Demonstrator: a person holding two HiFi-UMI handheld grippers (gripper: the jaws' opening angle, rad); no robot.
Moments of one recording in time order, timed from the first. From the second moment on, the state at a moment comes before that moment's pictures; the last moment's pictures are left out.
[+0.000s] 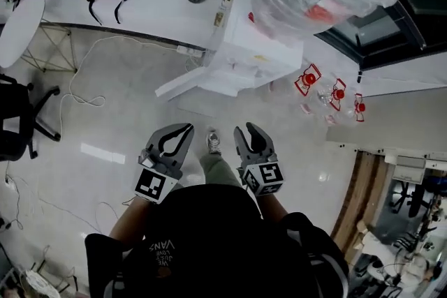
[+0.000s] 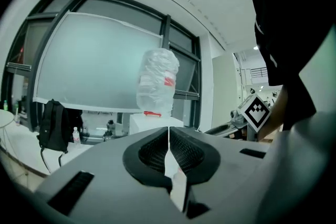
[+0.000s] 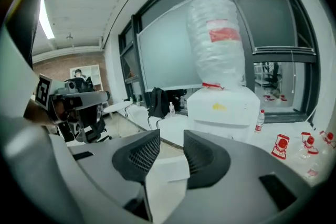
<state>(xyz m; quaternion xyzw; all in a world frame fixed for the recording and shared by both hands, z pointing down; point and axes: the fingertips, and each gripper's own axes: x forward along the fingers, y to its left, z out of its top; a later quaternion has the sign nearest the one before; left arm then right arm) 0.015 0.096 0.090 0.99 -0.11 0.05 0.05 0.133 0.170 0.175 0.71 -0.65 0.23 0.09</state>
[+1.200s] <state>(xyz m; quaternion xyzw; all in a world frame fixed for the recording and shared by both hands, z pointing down) 0.025 -0.001 0.461 0.97 -0.22 0.10 0.10 0.233 0.030 0.743 0.62 -0.61 0.29 0.41</state>
